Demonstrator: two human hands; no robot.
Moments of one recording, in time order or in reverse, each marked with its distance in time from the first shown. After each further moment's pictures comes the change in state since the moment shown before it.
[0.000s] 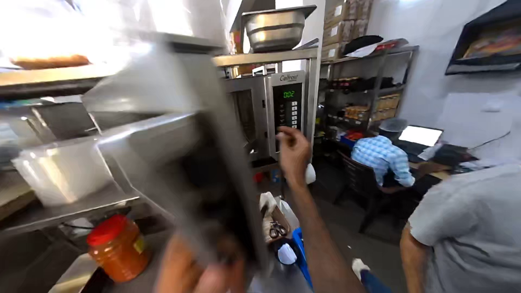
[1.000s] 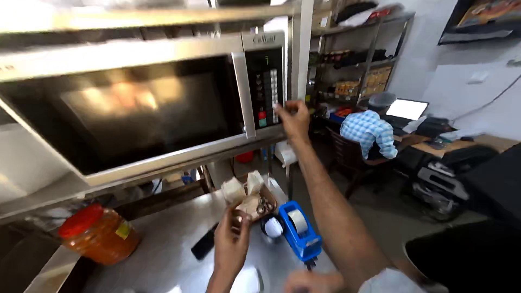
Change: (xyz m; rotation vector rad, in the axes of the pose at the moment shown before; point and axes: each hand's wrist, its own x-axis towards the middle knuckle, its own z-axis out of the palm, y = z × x) left_hand -0.057 -0.212 0.022 0.537 0.120 -0.413; right_hand 0.066 0.077 -0.035 0.101 0.022 0.122
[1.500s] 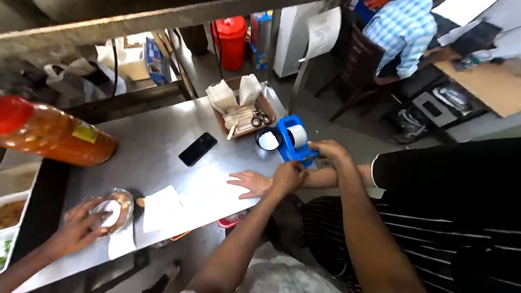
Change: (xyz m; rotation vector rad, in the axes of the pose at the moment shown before) left_hand -0.086 -0.093 0.161 0.070 -0.826 -0.529; right_hand -0.256 0.208 -0.158 -0.677 -0.540 1.199
